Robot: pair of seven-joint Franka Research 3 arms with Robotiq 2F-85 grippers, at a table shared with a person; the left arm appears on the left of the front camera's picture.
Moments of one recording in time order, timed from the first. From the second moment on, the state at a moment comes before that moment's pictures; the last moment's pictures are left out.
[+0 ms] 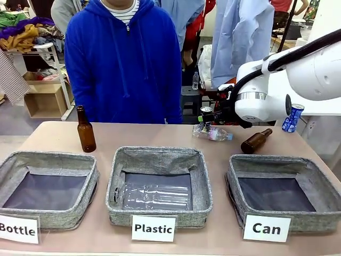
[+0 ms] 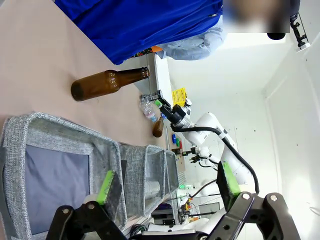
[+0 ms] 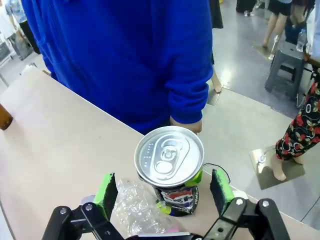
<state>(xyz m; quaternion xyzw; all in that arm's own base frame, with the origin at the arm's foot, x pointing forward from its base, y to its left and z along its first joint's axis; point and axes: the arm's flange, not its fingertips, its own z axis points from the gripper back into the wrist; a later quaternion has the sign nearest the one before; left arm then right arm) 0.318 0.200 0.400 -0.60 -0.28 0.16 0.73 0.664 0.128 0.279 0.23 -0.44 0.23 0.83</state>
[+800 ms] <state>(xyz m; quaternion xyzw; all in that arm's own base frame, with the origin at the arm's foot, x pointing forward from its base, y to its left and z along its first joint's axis) 0.318 0.200 0.400 -0.60 -0.28 0.16 0.73 0.673 0.128 0.263 0.24 -0.48 0.21 0.82</state>
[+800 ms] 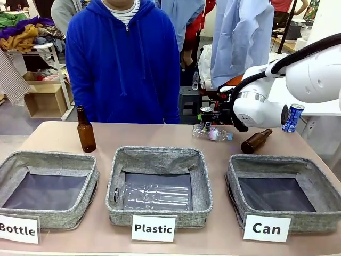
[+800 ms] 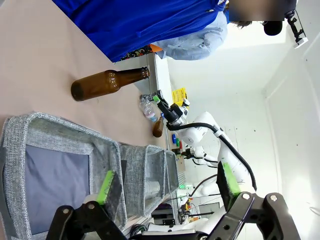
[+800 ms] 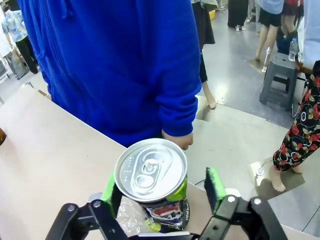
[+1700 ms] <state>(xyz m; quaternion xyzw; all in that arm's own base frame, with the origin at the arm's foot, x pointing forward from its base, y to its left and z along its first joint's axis) 0.318 0.200 0.400 -0.60 -0.28 0.16 0.73 0.650 0.128 0.320 0.23 -0.50 0.24 0.80</state>
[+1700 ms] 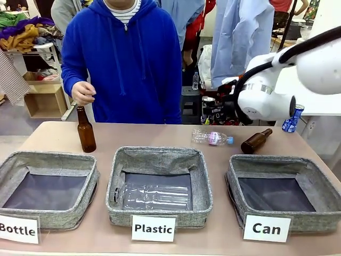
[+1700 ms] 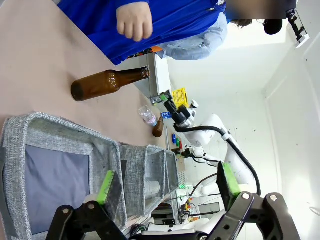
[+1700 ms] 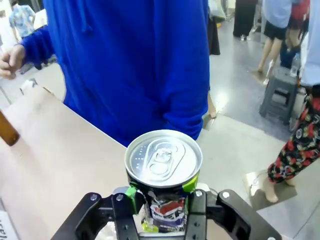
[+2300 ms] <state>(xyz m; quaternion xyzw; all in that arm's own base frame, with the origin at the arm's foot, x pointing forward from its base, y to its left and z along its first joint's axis) 0.318 0.200 0.401 -0.60 -0.28 0.16 0.73 0.481 0.094 0.412 0.24 -0.31 0.37 0.84</state>
